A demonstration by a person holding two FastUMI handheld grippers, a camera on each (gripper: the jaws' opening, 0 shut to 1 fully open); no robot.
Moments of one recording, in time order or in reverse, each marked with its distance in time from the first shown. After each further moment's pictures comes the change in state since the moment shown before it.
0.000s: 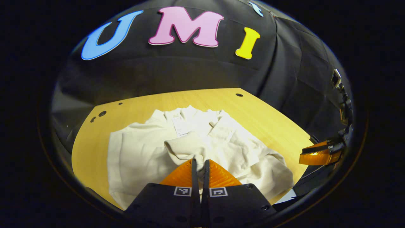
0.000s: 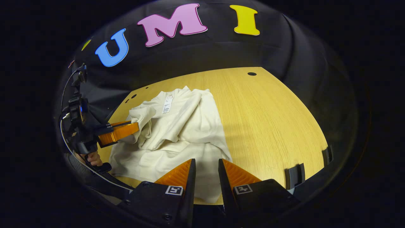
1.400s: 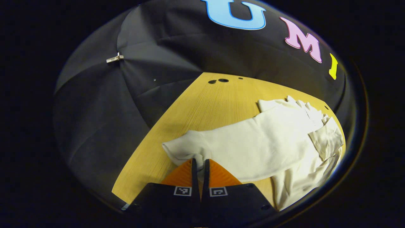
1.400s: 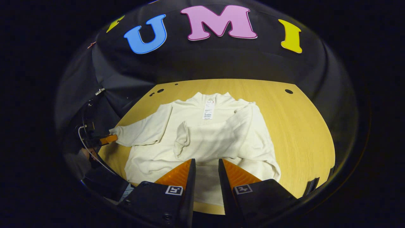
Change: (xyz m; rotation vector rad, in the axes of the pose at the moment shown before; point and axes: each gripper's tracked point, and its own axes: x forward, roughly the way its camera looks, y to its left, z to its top) left arm -0.144 0.328 -0.149 -0.372 0.022 0.575; right arm 0.028 0.138 0.021 -0.167 -0.038 0.122
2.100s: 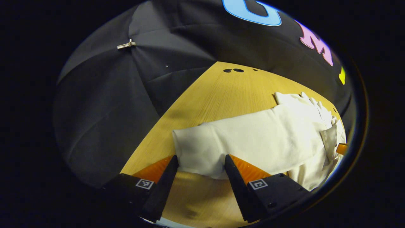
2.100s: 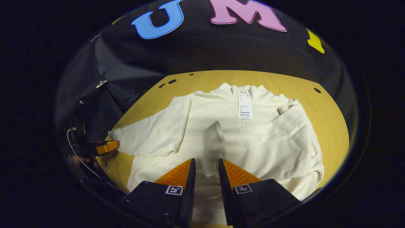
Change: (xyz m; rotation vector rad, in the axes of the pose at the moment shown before) left arm 0.016 0.034 -0.037 -0.055 0.127 0.045; right arm 0.100 0.102 0.000 -0.035 0.029 0.097
